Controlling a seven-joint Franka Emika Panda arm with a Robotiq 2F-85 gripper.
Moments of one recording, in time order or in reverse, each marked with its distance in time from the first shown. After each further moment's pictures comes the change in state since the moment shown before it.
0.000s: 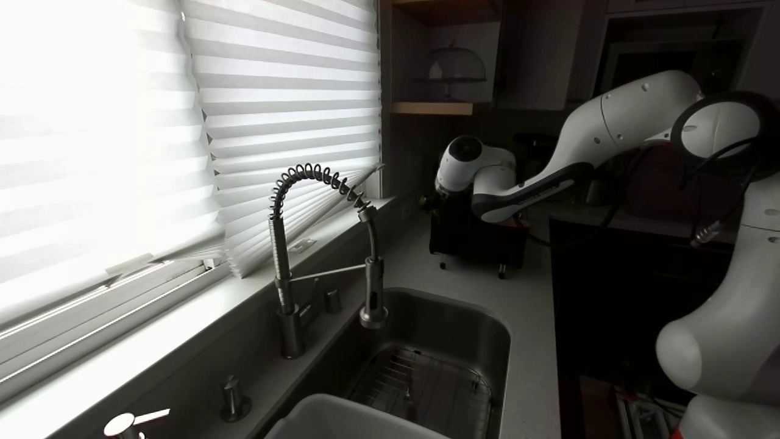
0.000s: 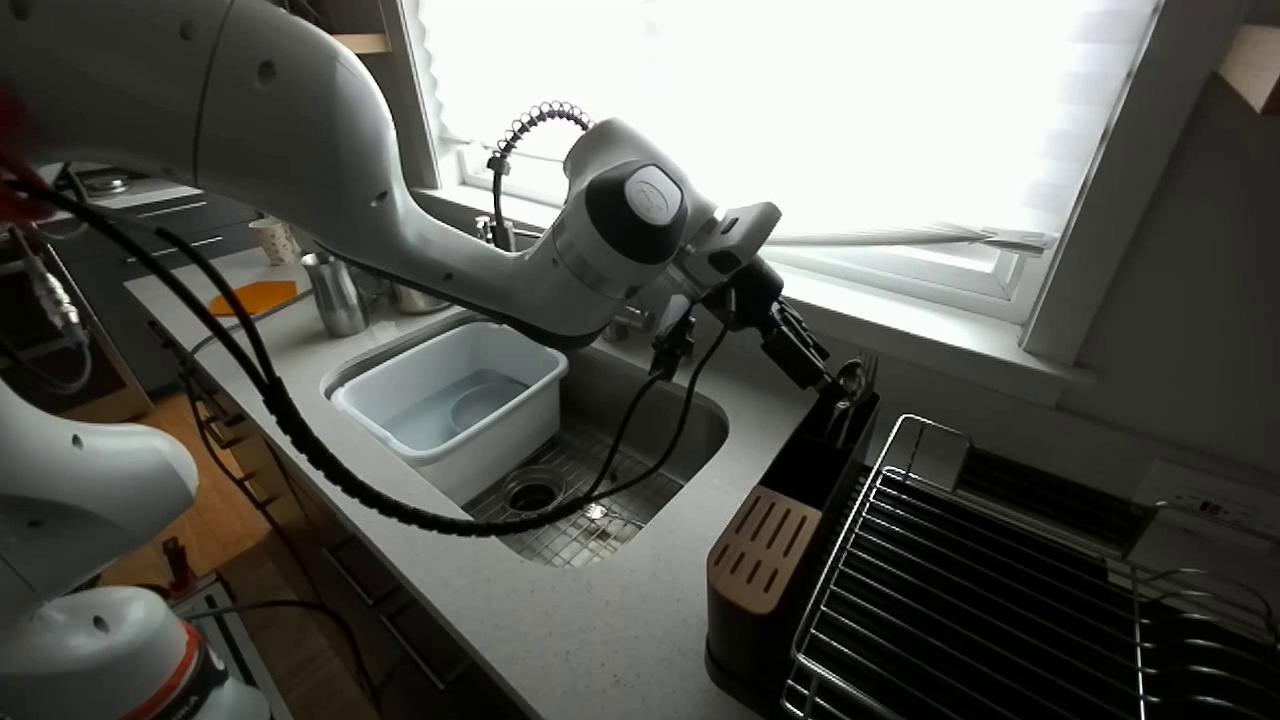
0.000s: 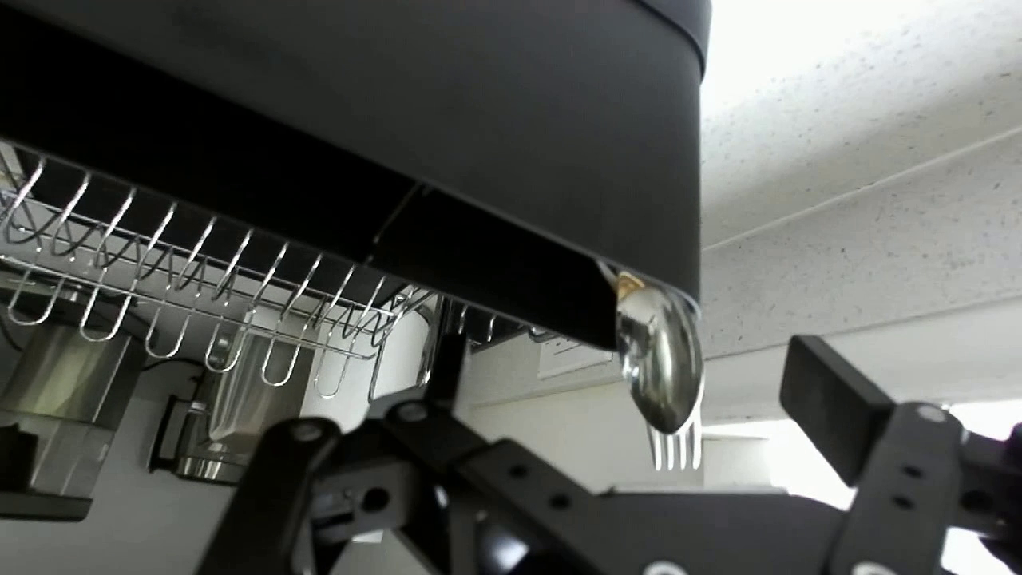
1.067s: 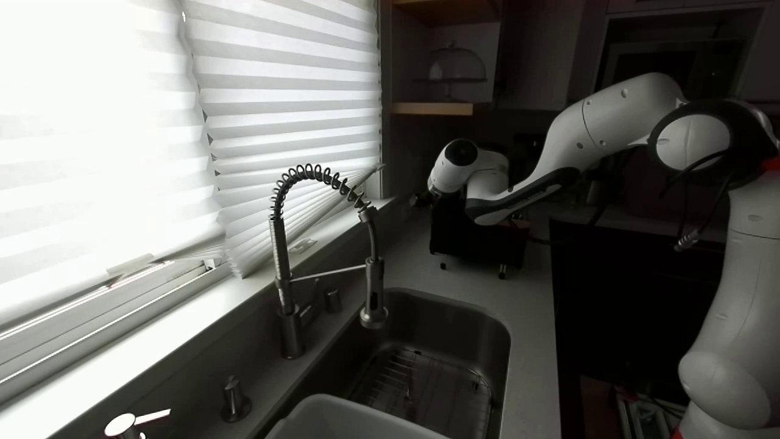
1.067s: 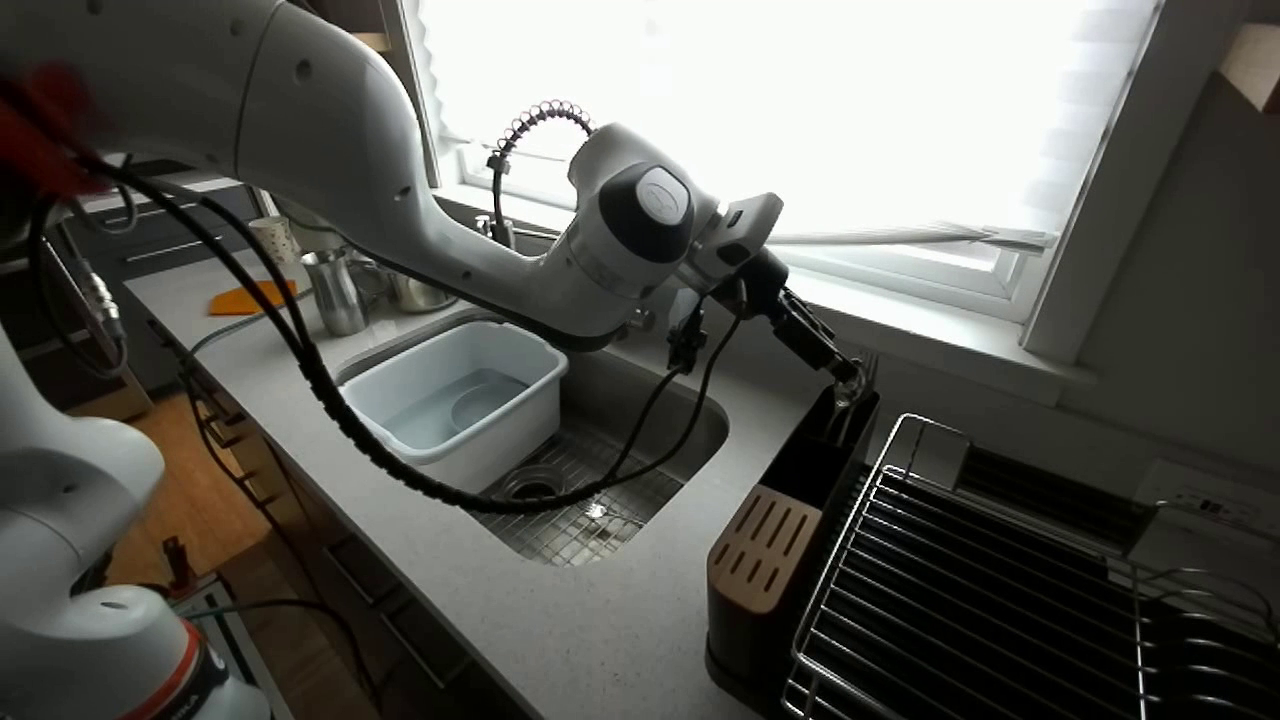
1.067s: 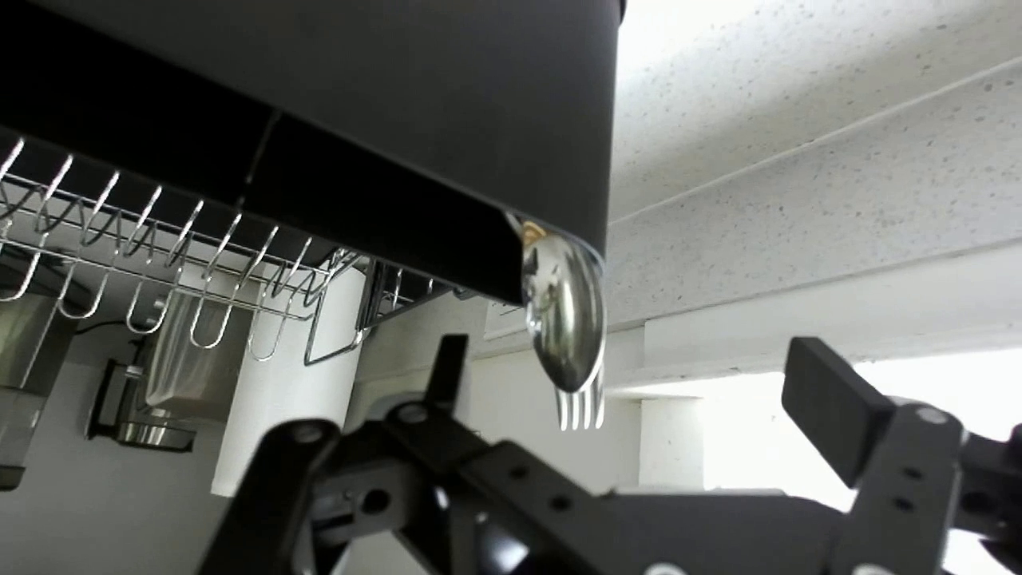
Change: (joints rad) arm 0.558 -0.013 -0.587 0.043 0.040 0.144 -0.002
